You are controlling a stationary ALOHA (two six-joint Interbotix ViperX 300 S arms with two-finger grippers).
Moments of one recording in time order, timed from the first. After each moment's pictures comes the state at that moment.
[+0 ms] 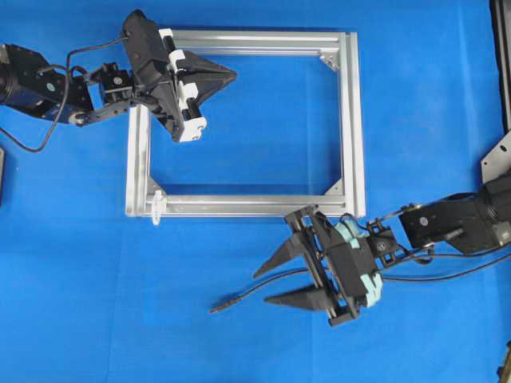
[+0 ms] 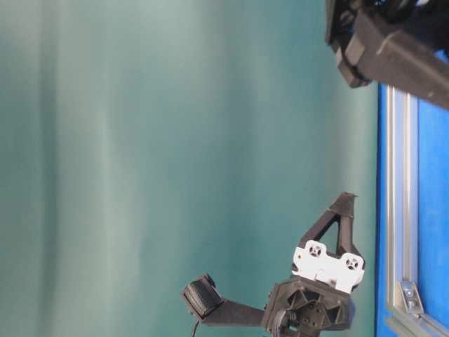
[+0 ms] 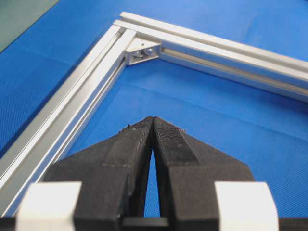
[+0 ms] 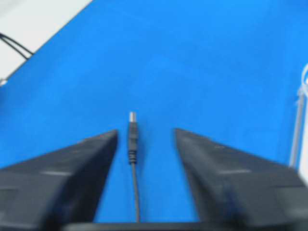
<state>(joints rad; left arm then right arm) 0.28 0.14 0.85 -0.09 -0.77 0.00 0.30 0.16 0.83 -0.11 -0.74 0.10</state>
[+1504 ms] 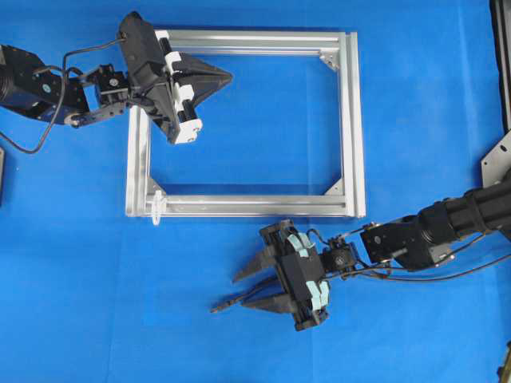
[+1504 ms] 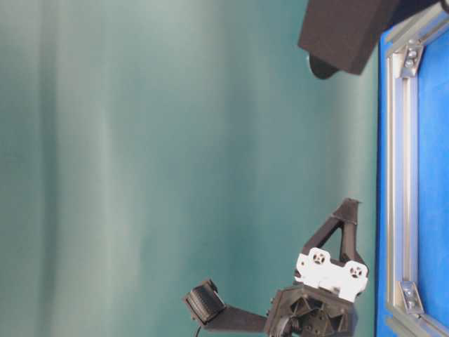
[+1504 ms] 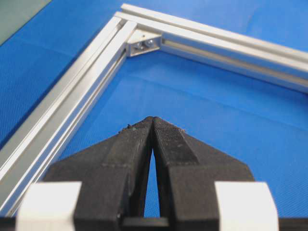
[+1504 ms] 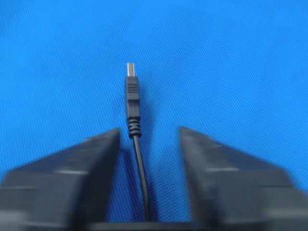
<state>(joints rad) 0.28 0.13 0.87 -0.09 -0.77 0.00 0.31 0.44 0.69 -0.04 -0.78 0.16</state>
